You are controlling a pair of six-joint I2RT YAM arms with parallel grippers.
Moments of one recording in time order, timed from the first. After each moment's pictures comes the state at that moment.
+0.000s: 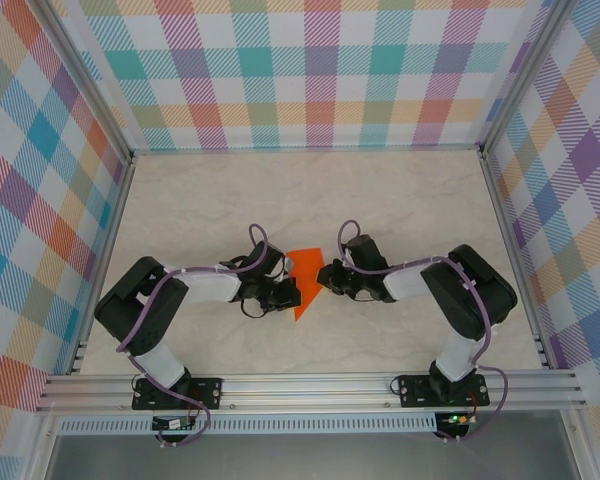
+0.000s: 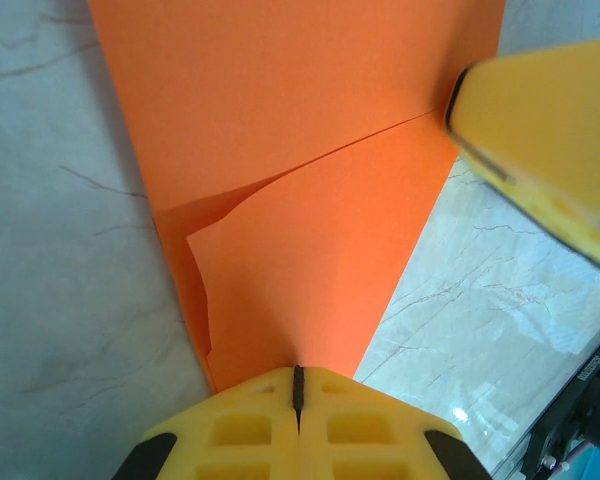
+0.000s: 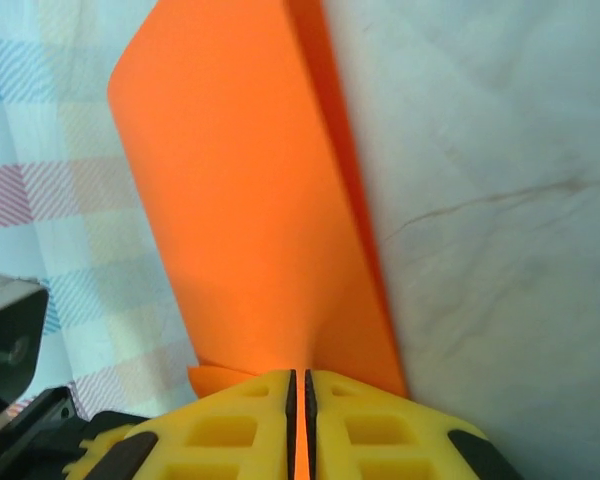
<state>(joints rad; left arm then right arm) -0.67 1.67 0.73 -0.12 0.47 -0.78 0.59 1.74 0.64 0.32 -0.44 1.03</state>
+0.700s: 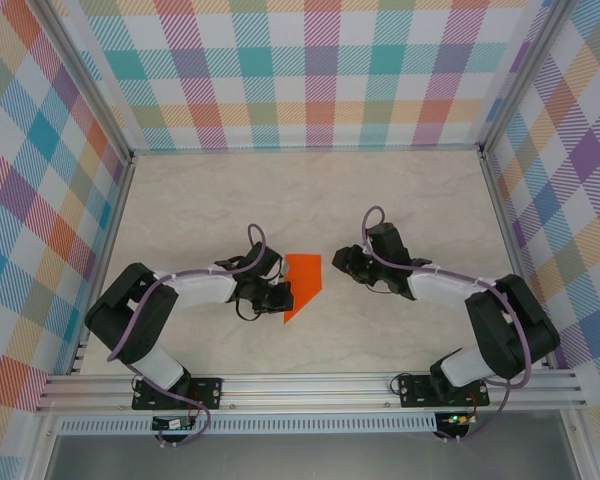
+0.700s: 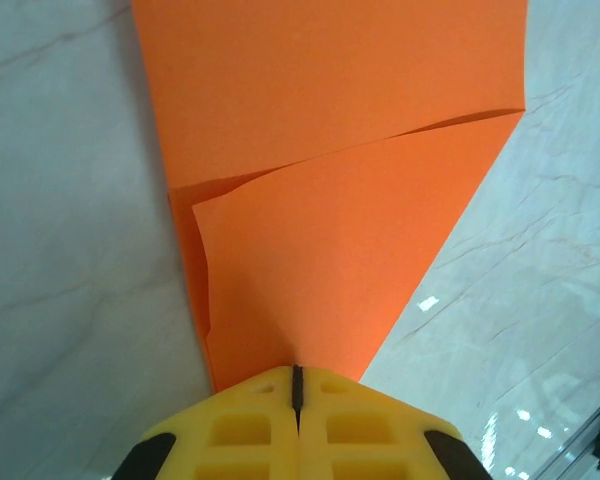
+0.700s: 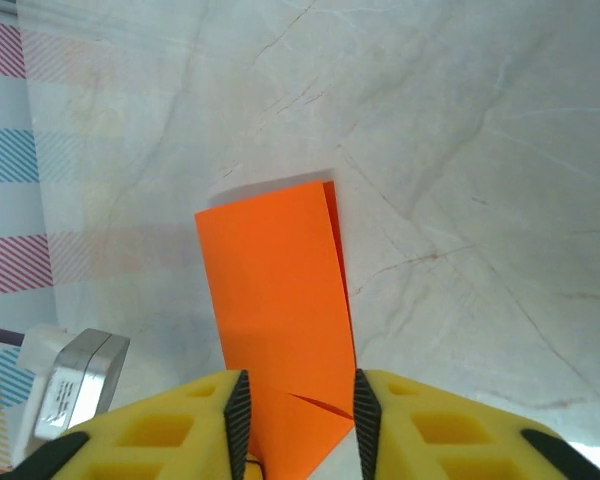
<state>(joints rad) -0.67 1.60 0.73 -0.29 0.40 -0.67 0.52 1.45 0.63 0.08 -0.35 0.96</state>
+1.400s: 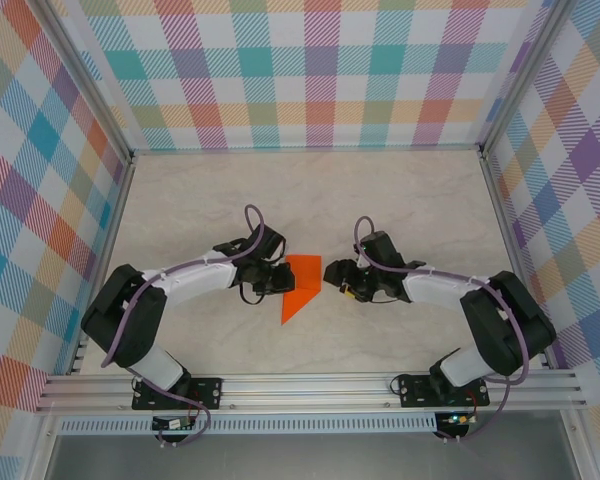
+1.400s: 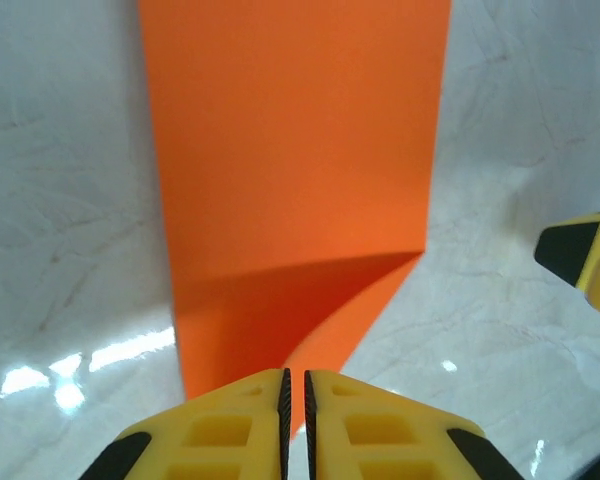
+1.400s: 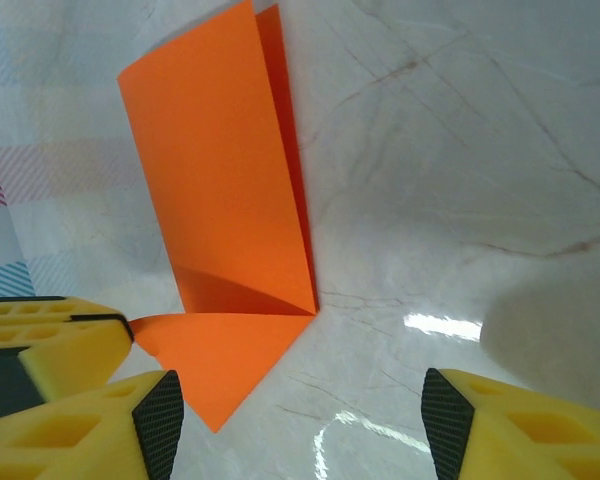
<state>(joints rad) -0.65 1.59 0.91 -0.43 0.27 -0.70 0.56 1.49 0.63 -0.04 -0.46 0.95</state>
